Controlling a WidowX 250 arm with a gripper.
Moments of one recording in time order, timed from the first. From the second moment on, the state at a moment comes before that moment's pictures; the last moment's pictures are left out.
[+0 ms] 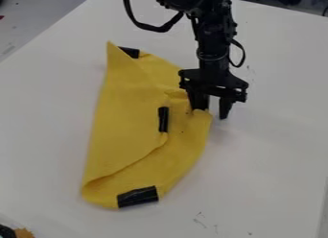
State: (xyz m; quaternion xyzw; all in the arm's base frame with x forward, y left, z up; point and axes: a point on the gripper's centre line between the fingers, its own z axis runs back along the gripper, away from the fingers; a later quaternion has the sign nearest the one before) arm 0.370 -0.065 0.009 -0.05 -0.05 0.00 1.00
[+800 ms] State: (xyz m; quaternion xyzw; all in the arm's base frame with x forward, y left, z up) arm 0.382 -0.084 0.032 0.00 -0.06 -0.04 1.00
